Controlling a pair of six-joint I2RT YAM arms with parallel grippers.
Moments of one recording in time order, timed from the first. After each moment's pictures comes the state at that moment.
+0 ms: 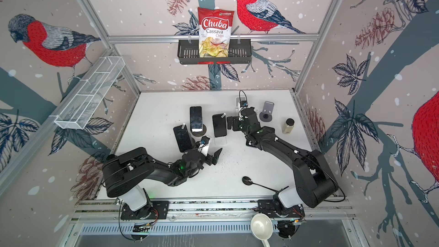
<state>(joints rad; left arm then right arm) -0.98 1.73 0.44 1.01 -0.29 -0.15 0.55 1.46 0.87 0.05 0.06 0.28</state>
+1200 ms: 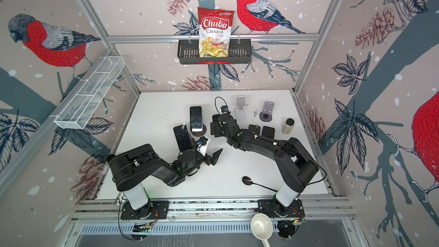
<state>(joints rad) -0.92 1.77 0.37 1.22 -0.15 -0.14 0.79 1.67 0.99 0.07 0.25 0.38</state>
